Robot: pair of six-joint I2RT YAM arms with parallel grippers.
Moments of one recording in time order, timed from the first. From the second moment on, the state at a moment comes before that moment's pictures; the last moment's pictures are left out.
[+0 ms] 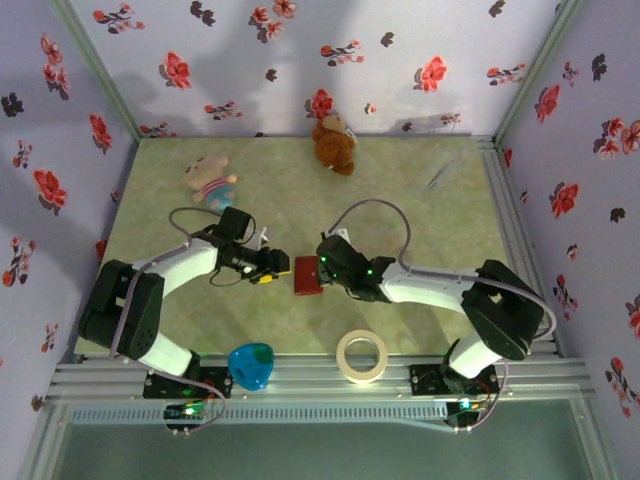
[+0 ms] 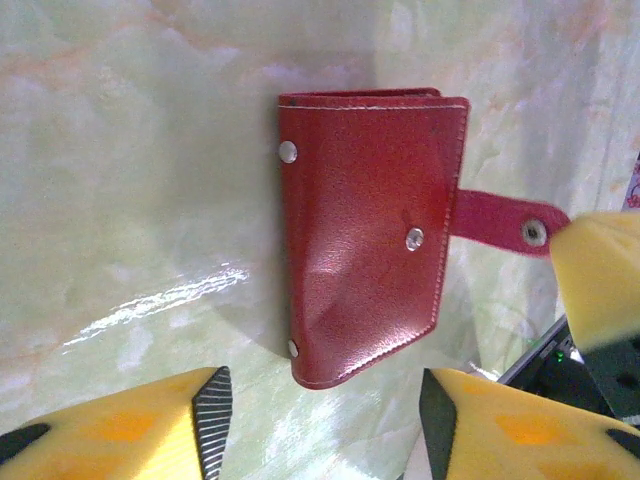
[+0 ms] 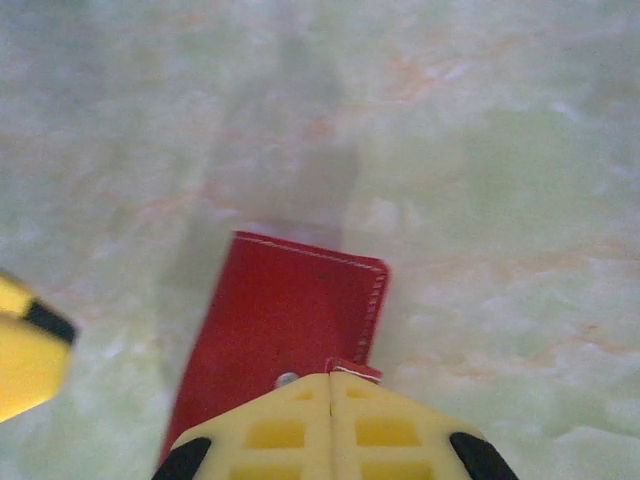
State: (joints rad) left arm -0.42 1.52 0.79 -0.41 0.64 -0.54; right arm 0.97 1.54 0.83 -0.10 0.20 0.64
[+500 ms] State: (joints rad) left arm -0.42 1.51 0.78 -0.40 0.67 -0.54; right arm 0.97 1.48 0.81 0.18 -0.03 0.64
